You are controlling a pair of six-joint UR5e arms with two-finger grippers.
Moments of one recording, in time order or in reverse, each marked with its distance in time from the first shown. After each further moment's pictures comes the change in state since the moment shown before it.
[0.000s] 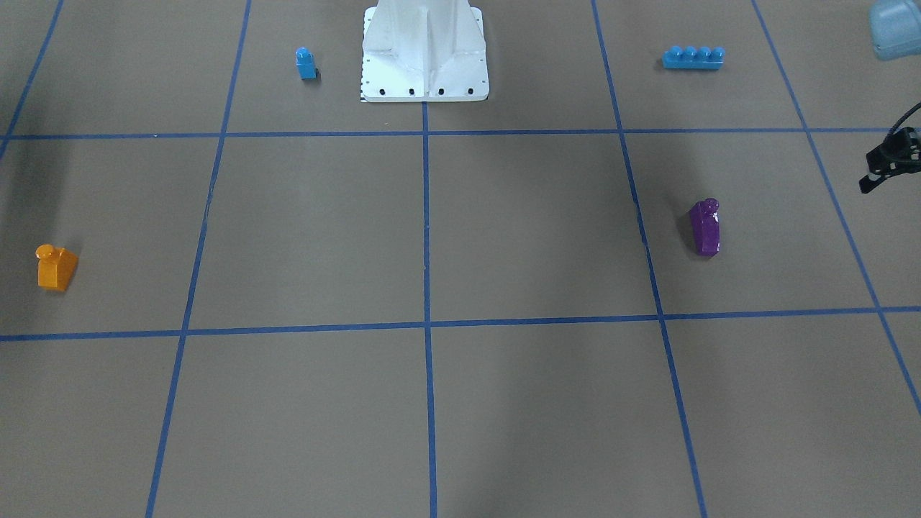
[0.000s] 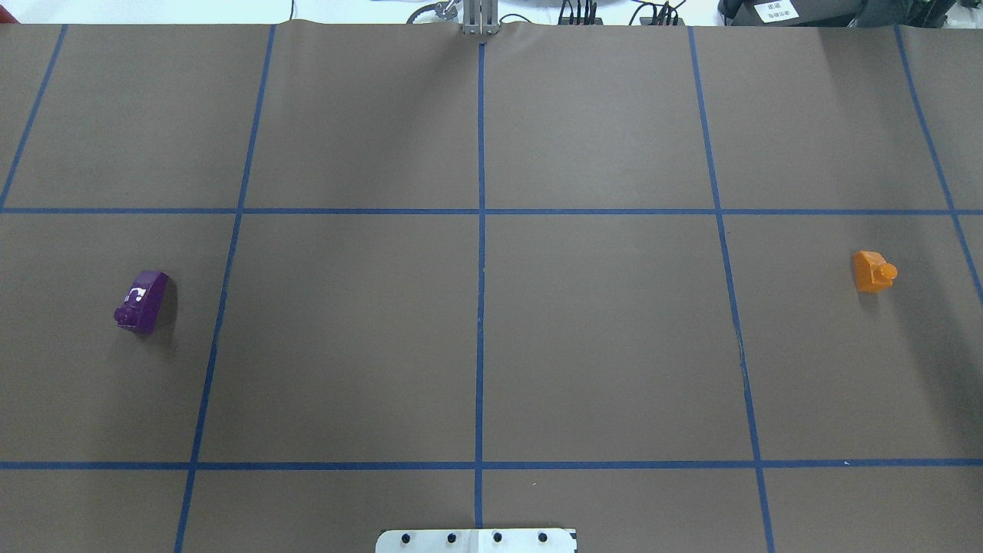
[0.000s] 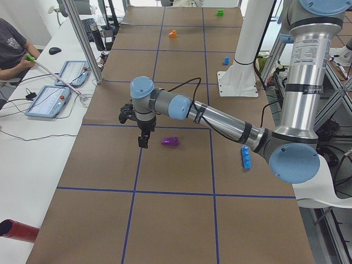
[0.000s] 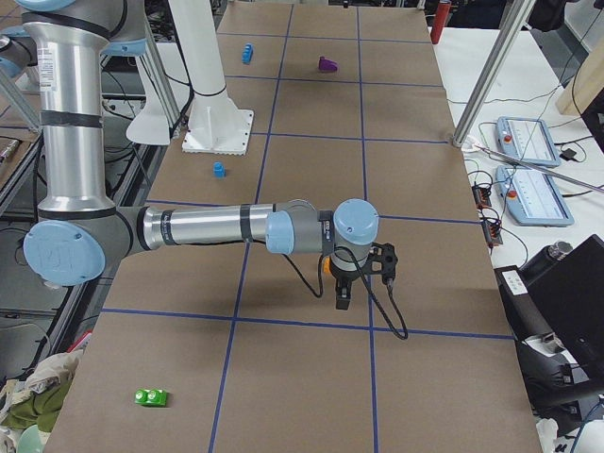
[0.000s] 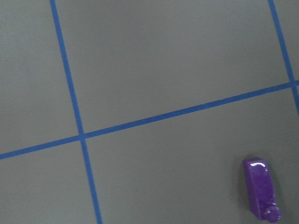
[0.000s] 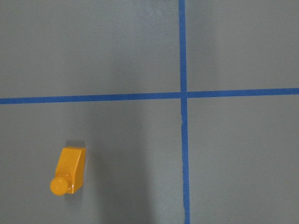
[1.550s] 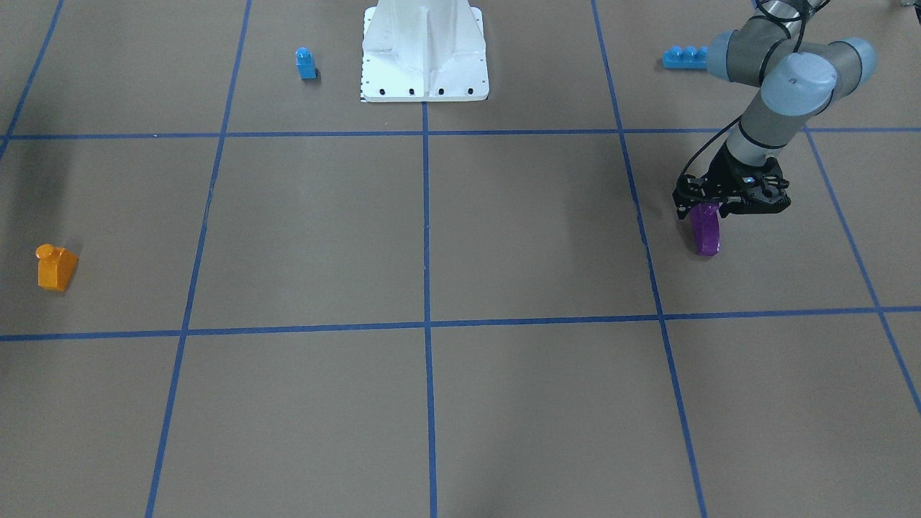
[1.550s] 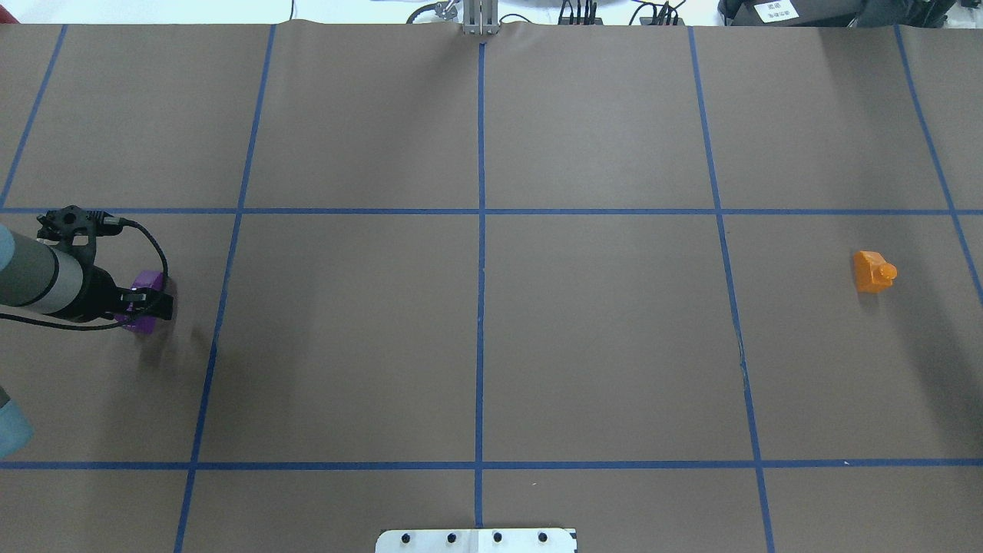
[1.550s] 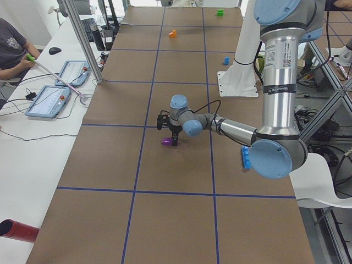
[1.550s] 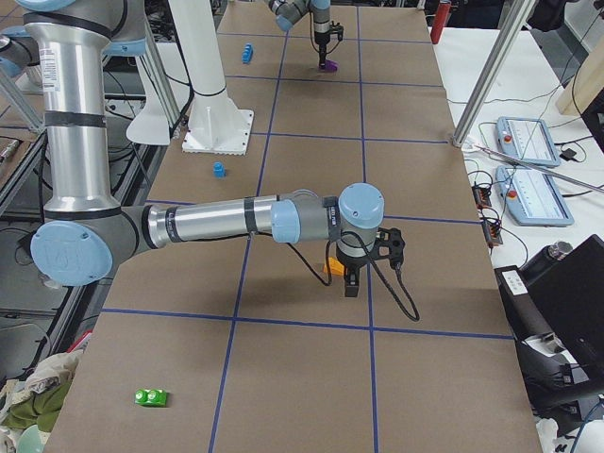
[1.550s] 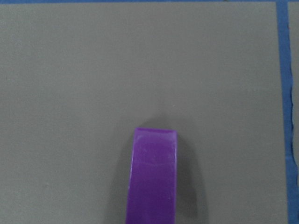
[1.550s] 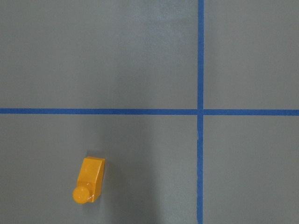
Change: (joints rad) left arm 0.562 0.096 0.130 -0.574 0.347 -0.744; right arm -0.003 0.027 0.032 0.000 0.008 0.007
